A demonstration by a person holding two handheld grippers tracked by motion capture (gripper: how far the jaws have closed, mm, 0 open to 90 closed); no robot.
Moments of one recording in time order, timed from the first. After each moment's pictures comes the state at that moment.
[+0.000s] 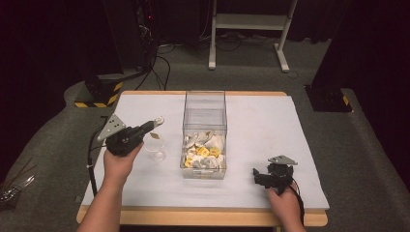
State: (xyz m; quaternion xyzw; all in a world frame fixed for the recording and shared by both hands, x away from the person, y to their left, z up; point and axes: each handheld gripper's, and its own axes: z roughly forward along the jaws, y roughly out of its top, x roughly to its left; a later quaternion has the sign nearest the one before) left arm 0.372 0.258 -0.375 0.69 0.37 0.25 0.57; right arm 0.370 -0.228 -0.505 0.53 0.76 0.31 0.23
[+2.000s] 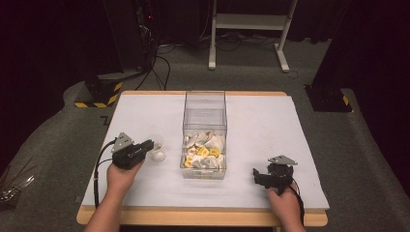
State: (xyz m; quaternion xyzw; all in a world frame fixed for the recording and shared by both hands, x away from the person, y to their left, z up) left arm 0.373 0.267 -0.449 0.72 0.43 0.23 0.49; right arm 0.370 -0.228 -0.505 0.53 0.76 0.31 0.23
